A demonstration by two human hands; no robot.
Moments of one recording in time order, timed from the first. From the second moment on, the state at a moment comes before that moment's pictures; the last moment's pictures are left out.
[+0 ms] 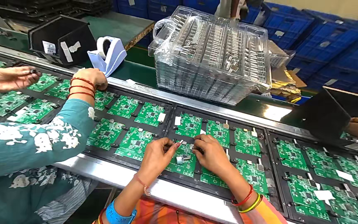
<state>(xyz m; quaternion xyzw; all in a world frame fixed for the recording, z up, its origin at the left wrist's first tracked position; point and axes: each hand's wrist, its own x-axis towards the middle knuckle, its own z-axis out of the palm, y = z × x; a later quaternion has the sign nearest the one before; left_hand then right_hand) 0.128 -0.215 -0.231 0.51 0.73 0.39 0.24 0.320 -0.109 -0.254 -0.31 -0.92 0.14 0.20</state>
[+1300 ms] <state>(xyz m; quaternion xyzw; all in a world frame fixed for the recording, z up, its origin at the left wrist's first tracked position) 0.162 -0.223 -0.247 0.69 0.64 0.33 0.11 0.329 0.010 -0.229 -0.37 -0.91 0.11 0.12</state>
